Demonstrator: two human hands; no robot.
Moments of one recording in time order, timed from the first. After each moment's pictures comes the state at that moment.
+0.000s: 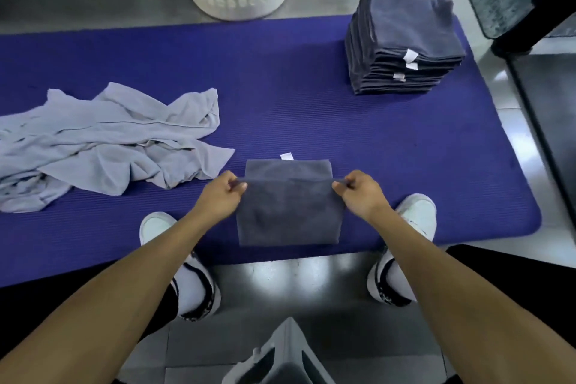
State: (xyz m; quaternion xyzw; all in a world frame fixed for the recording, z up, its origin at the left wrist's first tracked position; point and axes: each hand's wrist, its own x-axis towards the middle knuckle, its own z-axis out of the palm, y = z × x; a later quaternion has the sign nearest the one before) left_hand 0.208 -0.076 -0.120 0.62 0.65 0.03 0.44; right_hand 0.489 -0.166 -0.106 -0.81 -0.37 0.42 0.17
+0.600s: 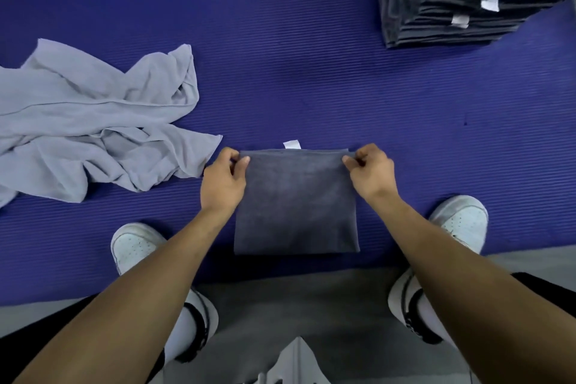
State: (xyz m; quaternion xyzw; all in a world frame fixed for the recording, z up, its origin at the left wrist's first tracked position) left_hand 0.244 -0.027 -0.211 0.63 0.68 0.12 0.36; right_hand 0.497 -0.092 -0.192 -0.85 -0.29 0.40 0.20
